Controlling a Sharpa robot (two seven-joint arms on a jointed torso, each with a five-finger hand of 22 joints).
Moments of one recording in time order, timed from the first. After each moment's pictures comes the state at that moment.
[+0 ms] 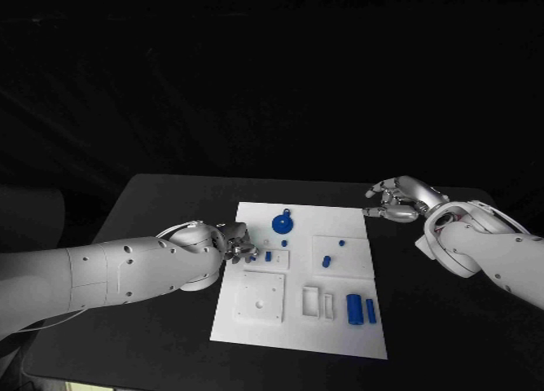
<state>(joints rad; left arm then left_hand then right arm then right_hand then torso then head) 1.23 -0.75 -0.24 1.37 -1.27 -0.25 -0.41 0.70 0.13 0.64 -0.29 0.41 1.18 0.04 0.28 0.84 1.39 -0.07 0.85 0.83 1.22 -0.13 1.31 0.78 0.07 0.99 -0.15 1.15 1.31 1.23 -0.69 -0.03 1.17 -1.19 -0.40 0.04 0.95 -0.22 0.46 -0.21 0.54 0.80 0.17 0.25 0.43 1.04 0.06 1.12 0.88 1.08 -0.05 1.16 1.03 0.19 1.06 0.01 0.92 1.29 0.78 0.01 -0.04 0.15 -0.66</state>
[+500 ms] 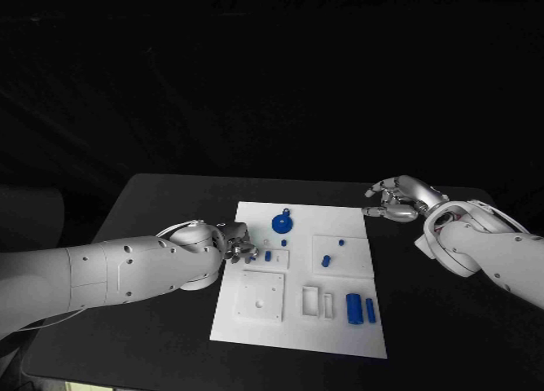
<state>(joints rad) 1.23 -0.75 -0.24 1.37 -1.29 -0.23 -0.41 0.69 0.11 0.65 -0.29 0.37 1.19 0.05 0.29 0.83 1.40 -0.07 0.89 0.84 1.22 -0.13 1.33 0.78 0.07 1.00 -0.15 1.16 1.31 1.23 -0.69 -0.03 1.17 -1.19 -0.40 0.04 0.95 -0.22 0.46 -0.21 0.54 0.80 0.17 0.25 0.43 1.04 0.06 1.12 0.88 1.08 -0.05 1.16 1.03 0.19 1.06 0.01 0.92 1.29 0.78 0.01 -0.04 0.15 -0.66</state>
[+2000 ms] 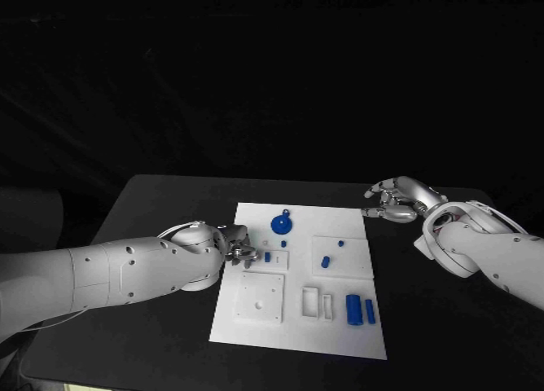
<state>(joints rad) 1.23 -0.74 -0.24 1.36 -1.28 -0.20 -0.42 0.67 0.09 0.65 -0.27 0.20 1.27 -0.01 0.32 0.78 1.43 -0.11 0.92 0.83 1.24 -0.17 1.36 0.76 0.11 1.00 -0.16 1.17 1.31 1.23 -0.69 -0.03 1.17 -1.19 -0.40 0.04 0.95 -0.22 0.46 -0.21 0.54 0.80 0.17 0.25 0.43 1.04 0.06 1.12 0.88 1.08 -0.05 1.16 1.03 0.19 1.06 0.01 0.91 1.29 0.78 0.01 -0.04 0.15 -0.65</state>
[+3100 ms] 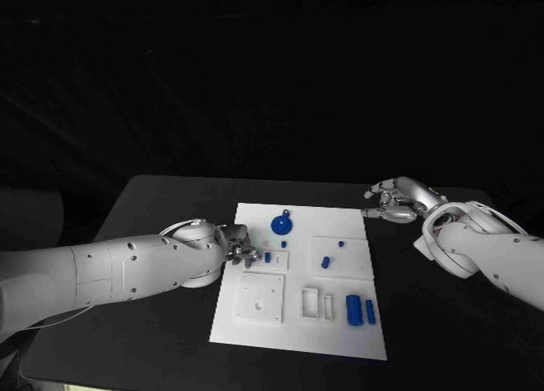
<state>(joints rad) 1.24 -0.73 -0.23 1.34 -1.25 -0.17 -0.42 0.72 0.07 0.64 -0.24 0.06 1.24 0.00 0.34 0.76 1.42 -0.11 0.92 0.81 1.23 -0.18 1.36 0.74 0.11 1.00 -0.16 1.17 1.31 1.23 -0.69 -0.03 1.17 -1.19 -0.40 0.04 0.95 -0.22 0.46 -0.21 0.54 0.80 0.17 0.25 0.43 1.04 0.06 1.12 0.88 1.08 -0.05 1.16 1.03 0.19 1.06 0.01 0.91 1.29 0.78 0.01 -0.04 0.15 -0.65</state>
